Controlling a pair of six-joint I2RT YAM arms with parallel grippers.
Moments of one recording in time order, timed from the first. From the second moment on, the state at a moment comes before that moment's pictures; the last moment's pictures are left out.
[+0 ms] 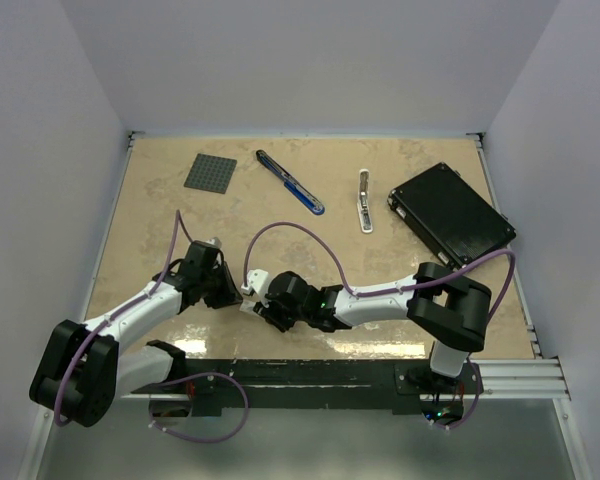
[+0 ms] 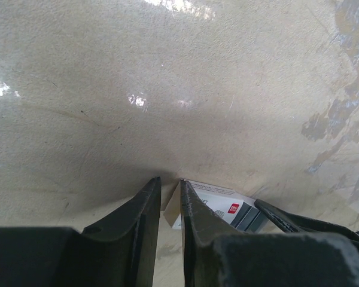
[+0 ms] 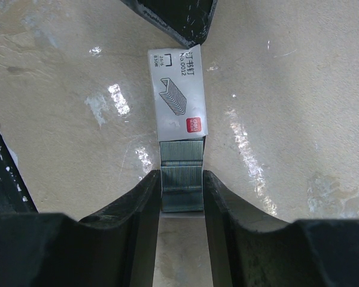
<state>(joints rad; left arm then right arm) -0.38 1.14 0.44 -0.34 0.15 -0.73 1.21 1.75 0.88 0.13 0.04 0.06</state>
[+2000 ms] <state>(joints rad) -0.40 1.12 0.53 -0.45 0.07 -0.72 1.19 1.61 0.81 -0.07 0.22 0.64</state>
